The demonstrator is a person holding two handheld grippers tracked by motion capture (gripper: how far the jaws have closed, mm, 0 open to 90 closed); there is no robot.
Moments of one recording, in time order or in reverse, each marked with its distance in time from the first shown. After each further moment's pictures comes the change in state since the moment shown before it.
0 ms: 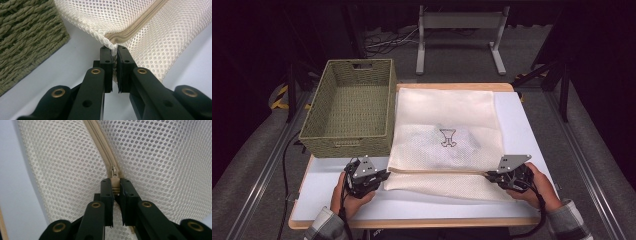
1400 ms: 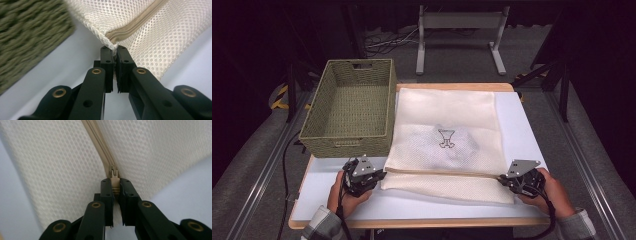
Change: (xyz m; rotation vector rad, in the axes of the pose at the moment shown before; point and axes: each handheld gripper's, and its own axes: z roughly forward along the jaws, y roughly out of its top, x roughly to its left) left arm 0.015 -0.006 -0.003 0.030 0.004 -0.041; right arm 0.000 -0.027 -0.014 0.109 -0.100 0.023
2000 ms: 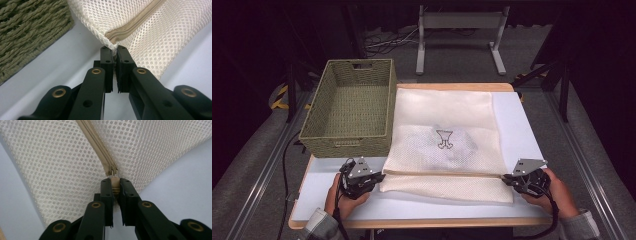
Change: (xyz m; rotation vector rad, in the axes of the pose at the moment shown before) left arm -0.007 -0.005 -0.002 0.008 -0.020 0.028; right arm -0.006 -0.008 -0.004 -0.023 0.011 0.043
